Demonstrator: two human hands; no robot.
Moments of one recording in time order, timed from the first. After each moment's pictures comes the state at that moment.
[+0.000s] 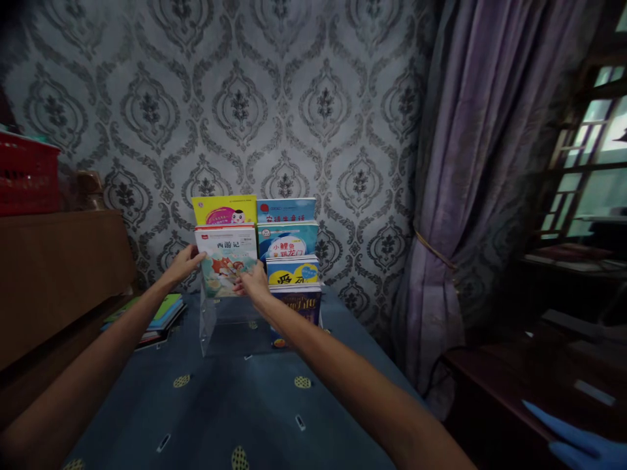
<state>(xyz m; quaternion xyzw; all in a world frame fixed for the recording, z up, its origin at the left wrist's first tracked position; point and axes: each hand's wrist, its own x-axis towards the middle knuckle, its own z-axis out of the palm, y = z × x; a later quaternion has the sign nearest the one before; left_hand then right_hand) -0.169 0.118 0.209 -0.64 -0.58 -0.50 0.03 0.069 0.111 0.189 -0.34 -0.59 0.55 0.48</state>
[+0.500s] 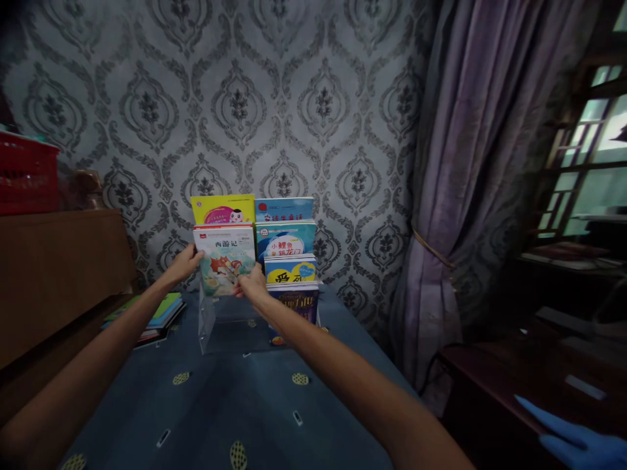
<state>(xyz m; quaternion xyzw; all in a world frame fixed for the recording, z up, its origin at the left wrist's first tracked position) -0.162 0.115 0.212 -0.60 -0.61 -0.52 0.03 0.069 0.111 0.181 -0.36 -0.59 0.55 0.47</state>
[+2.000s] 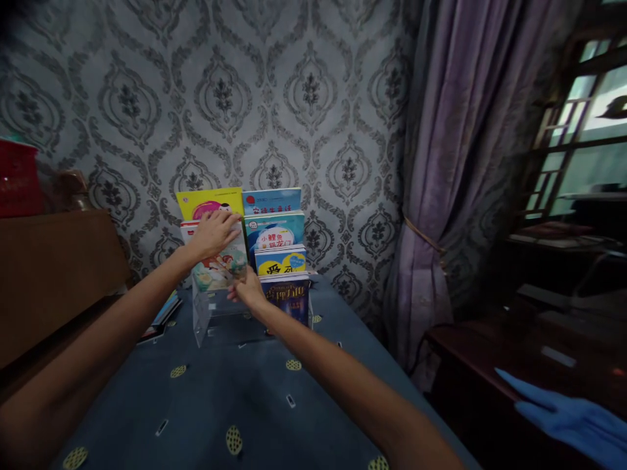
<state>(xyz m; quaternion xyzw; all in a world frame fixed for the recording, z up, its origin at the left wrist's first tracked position) -0.042 0.102 0.283 -0.73 -0.50 -0.16 0.44 0.086 0.103 0.154 -0.32 -0.59 0.58 0.45</state>
